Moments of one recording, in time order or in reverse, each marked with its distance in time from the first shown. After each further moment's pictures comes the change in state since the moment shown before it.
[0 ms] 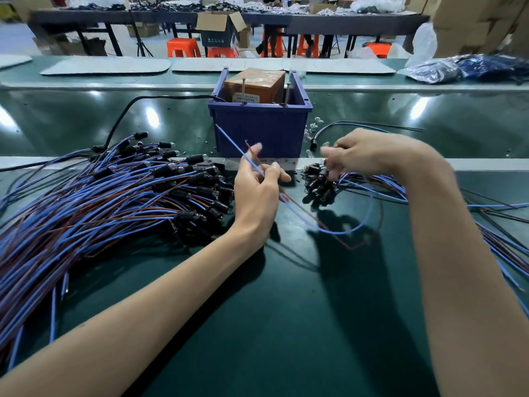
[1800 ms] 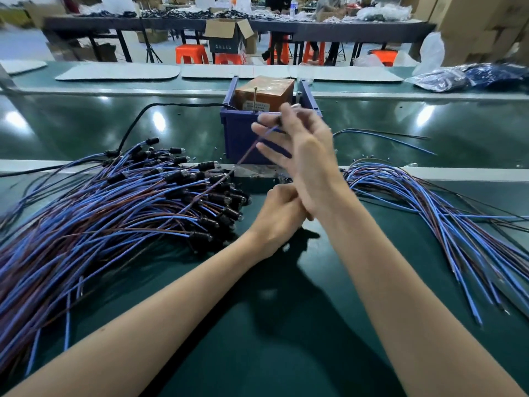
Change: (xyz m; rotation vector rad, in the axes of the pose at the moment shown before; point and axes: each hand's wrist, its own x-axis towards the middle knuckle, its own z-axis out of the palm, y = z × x) left_hand -0.003 -0.010 -0.006 0.312 -0.429 -0.066; right_hand 0.004 -0.078 0.057 1.534 0.232 -0.412
